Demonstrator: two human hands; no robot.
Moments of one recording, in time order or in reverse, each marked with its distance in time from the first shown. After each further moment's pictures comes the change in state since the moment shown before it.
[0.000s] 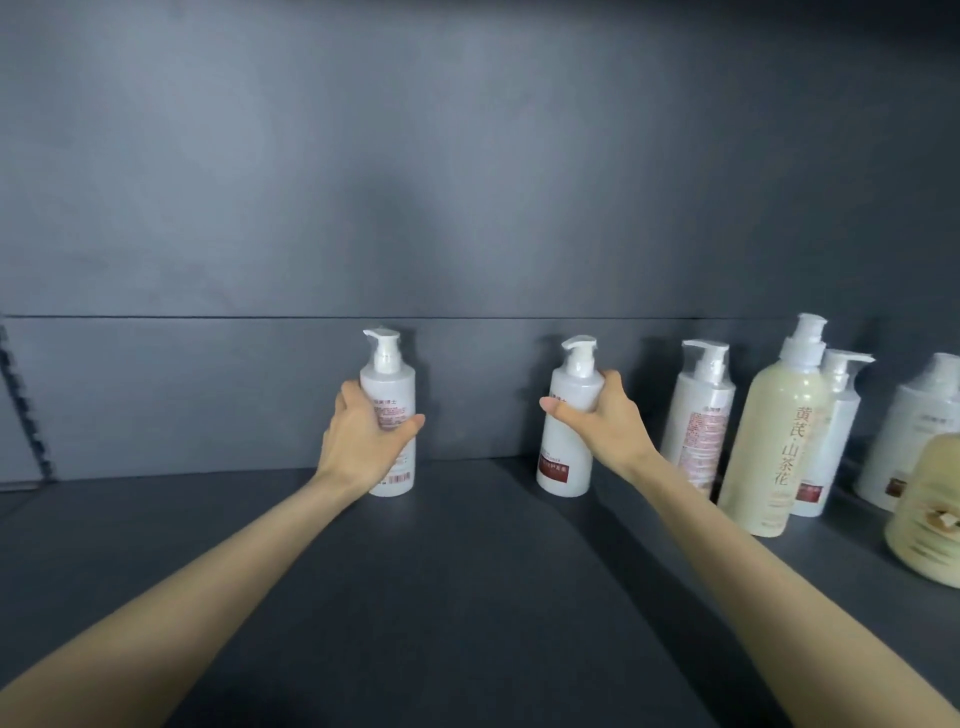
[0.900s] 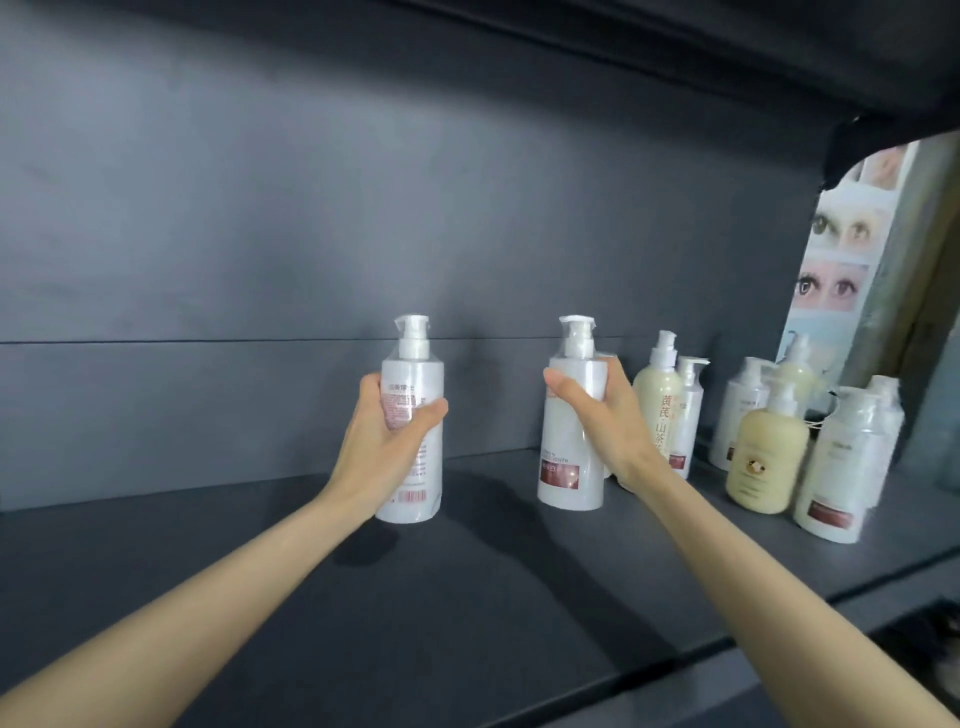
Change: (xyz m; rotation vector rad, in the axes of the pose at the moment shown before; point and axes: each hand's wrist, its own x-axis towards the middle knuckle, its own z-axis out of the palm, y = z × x) left_hand -0.081 0.065 -0.039 -0.611 -0.214 0.142; right_hand -0.105 -0.063 -0.052 0.138 0.209 -0.131
